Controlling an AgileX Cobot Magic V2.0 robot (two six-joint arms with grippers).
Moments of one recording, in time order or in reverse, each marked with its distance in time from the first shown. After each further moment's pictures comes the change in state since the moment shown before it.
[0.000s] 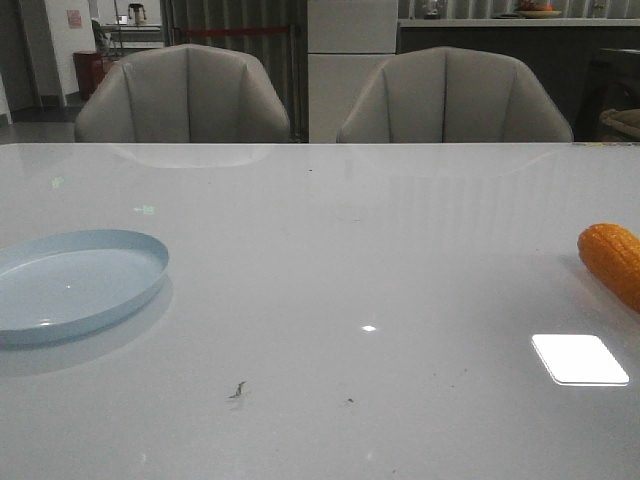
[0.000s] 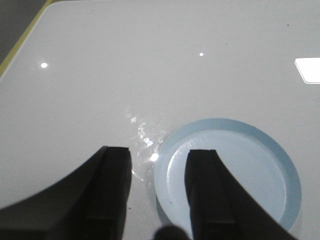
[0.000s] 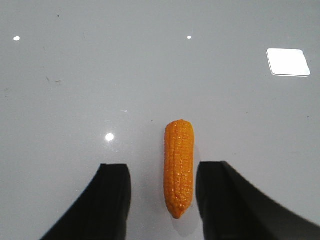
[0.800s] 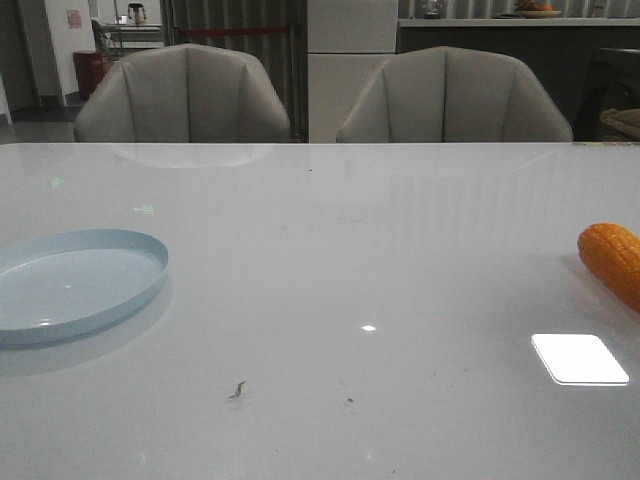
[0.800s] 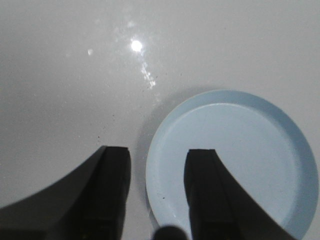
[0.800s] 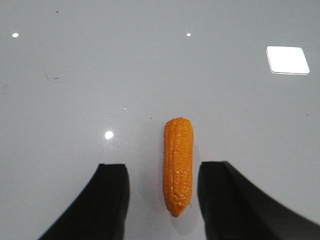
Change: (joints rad) left arm 0.079 0.643 -0.631 -0.070 0.522 -0.008; right arm 0.000 0.000 0.000 -0.005 0.005 -0.001
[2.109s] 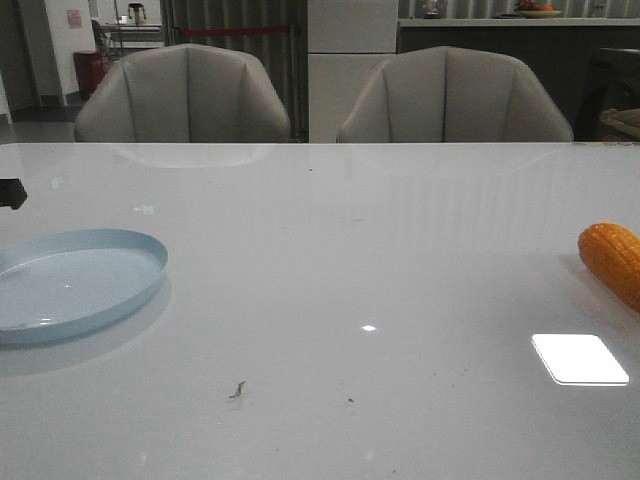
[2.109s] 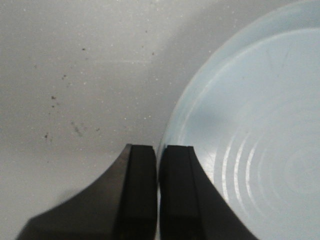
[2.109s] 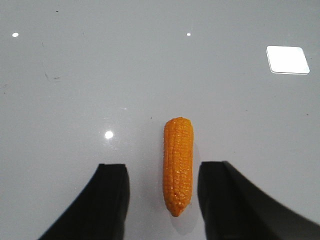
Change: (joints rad) left arm 0.000 0.334 -0.040 -0.007 0.018 -0.002; right arm 0.000 0.000 0.000 0.000 0.000 0.000
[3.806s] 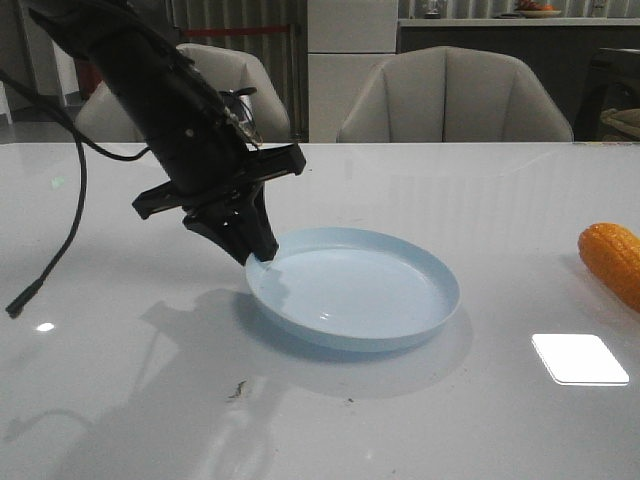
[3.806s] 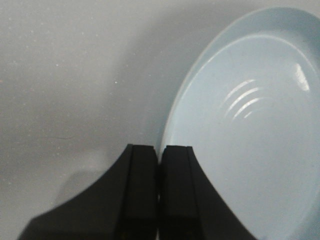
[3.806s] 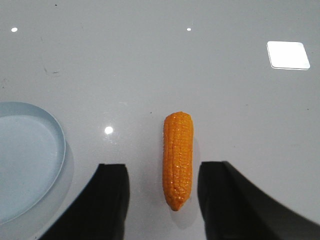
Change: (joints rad) left arm -0.475 0.179 -0.324 -0.300 0.116 0.002; right arm 0.000 0.000 0.000 0.000 0.018 0.000
